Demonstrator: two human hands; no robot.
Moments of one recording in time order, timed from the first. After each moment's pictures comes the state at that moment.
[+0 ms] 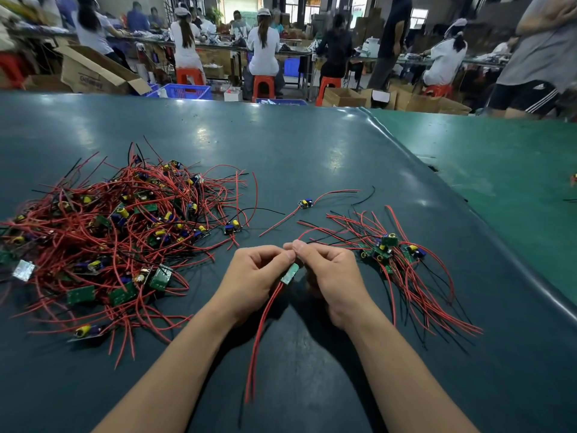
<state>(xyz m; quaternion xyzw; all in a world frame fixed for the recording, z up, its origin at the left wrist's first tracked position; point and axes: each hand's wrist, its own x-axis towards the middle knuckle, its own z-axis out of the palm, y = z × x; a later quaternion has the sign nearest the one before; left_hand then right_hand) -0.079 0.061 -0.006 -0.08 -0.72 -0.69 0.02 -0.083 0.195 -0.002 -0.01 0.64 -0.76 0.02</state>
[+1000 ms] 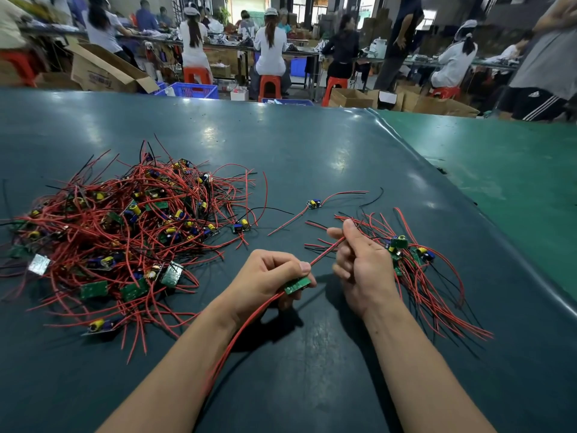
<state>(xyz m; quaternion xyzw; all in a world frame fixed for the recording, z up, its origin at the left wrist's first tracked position) -0.080 0.052 -0.007 -0.15 -0.66 -0.73 -0.12 -0.100 0.207 0.002 0.08 0.49 -0.87 -0.05</state>
